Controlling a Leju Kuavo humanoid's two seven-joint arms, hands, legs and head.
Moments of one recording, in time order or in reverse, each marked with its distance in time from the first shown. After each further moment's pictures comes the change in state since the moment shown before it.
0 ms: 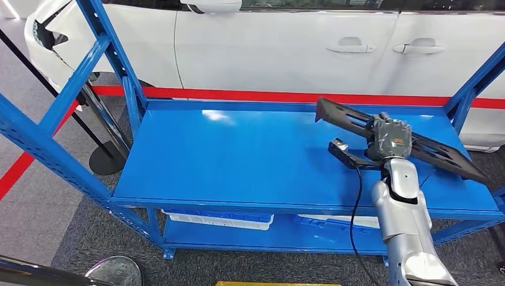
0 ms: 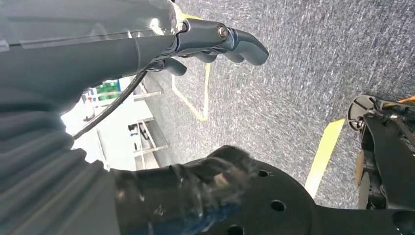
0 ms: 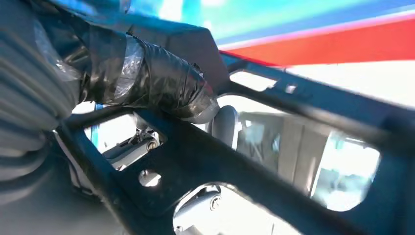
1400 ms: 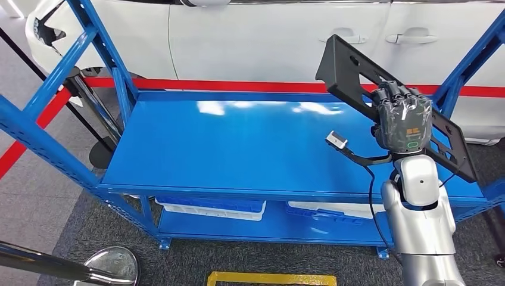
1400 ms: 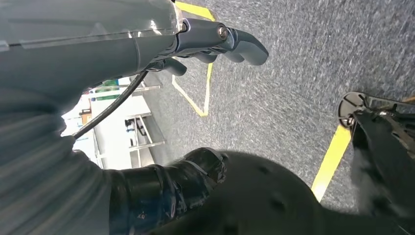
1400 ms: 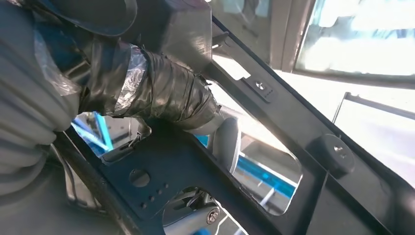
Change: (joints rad) left arm -0.004 -0.002 0.034 0.000 -0.031 0.026 -0.008; right arm 0.129 -0.059 0.119 -0.524 0.137 -0.117 -0.008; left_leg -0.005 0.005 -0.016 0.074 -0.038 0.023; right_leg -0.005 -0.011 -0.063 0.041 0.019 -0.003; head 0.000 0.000
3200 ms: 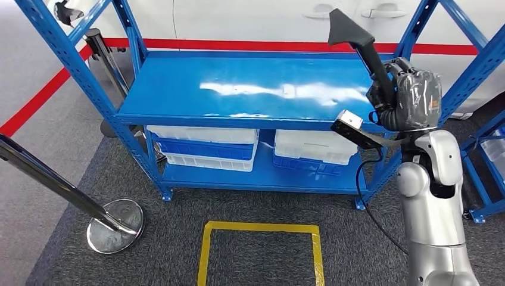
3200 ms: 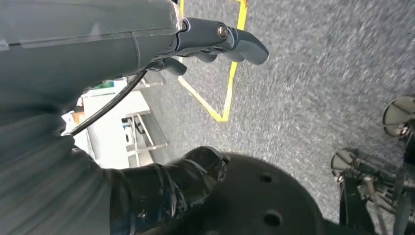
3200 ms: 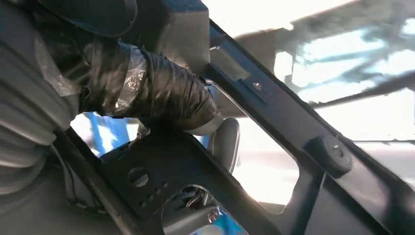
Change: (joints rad) left arm -0.004 -0.026 0.068 0.000 -0.023 -0.011 0.005; right arm -0.112 -0.016 -0.019 -0.095 -0.504 0.424 -0.050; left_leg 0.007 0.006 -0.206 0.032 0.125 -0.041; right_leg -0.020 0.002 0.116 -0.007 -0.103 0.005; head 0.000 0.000
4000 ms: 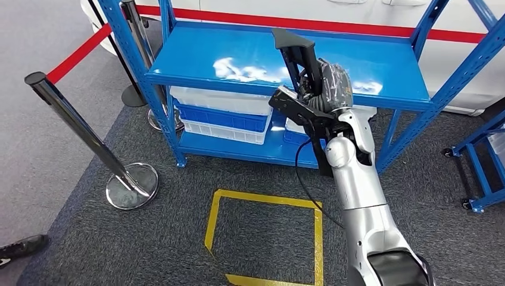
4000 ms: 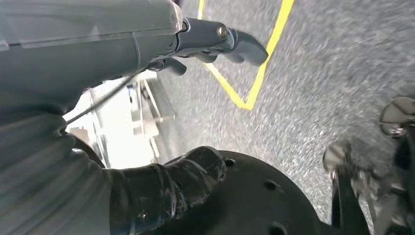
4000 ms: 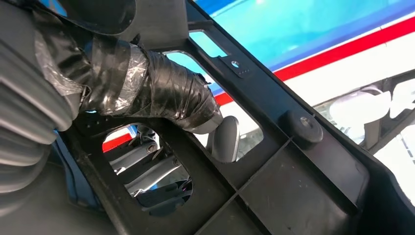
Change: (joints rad) left arm 0.002 -0.017 0.073 -0.003 0.006 0.012 -0.001; right arm -0.218 0.295 0.128 0.373 -0.075 0.029 0.107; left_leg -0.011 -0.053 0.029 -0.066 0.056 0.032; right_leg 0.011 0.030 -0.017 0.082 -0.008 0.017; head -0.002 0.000
